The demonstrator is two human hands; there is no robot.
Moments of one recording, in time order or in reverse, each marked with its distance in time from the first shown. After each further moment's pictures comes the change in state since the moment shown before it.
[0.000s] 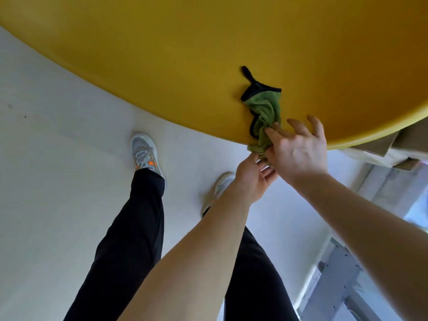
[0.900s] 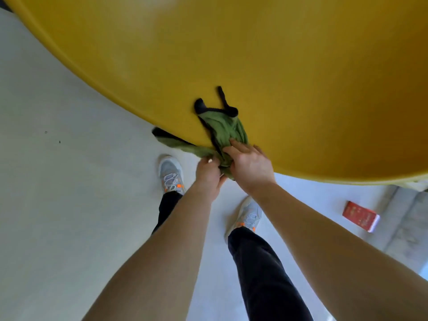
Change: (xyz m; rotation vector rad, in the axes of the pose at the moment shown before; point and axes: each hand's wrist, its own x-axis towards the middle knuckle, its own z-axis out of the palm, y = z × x) left_hand -0.028 0.177 -0.102 0.229 0.252 0.263; right_hand 0.095 -0.170 0.000 0.530 -0.132 0.024
